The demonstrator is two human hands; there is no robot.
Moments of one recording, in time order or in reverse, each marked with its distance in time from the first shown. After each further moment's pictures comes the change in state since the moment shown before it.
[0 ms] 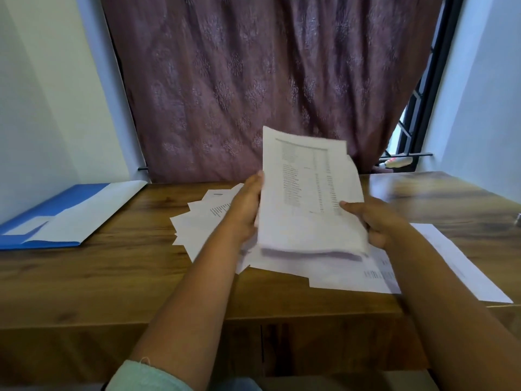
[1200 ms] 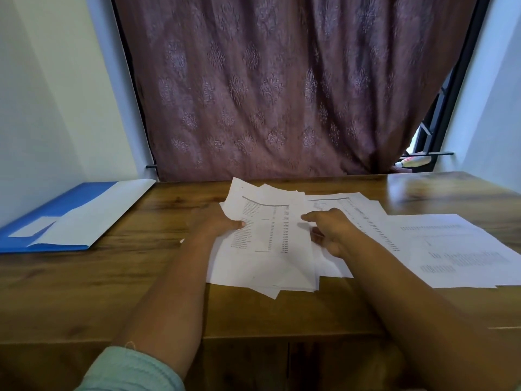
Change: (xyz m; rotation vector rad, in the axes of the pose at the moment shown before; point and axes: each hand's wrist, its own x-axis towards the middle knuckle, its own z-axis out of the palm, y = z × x) left_hand 0.042 -0.017 -0.132 1.168 0.244 -0.138; right_hand 0.030 0.032 0.116 -0.203 0.105 0.158
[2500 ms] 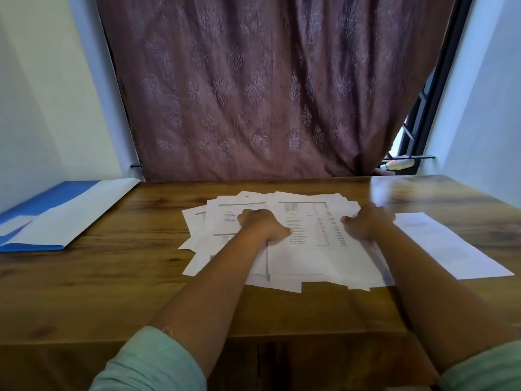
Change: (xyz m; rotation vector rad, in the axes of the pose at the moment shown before) left_hand -0.042 0.128 0.068 0.310 -0.161 0.014; right_hand 0.064 0.003 -0.124 -1.139 0.405 -0.200
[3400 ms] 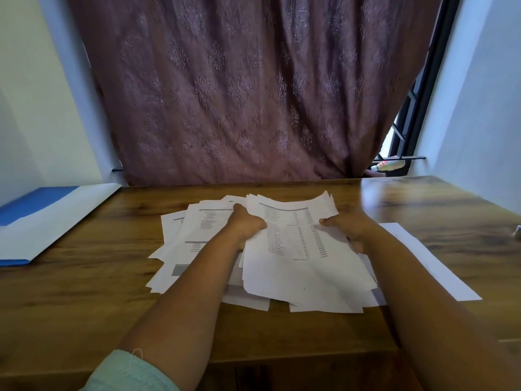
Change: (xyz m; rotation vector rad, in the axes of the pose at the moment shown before) left_hand 0.035 -0.006 0.005 -0.870 -0.057 -0.081; right_hand 0.019 0.003 0.010 1.027 -0.372 -0.025
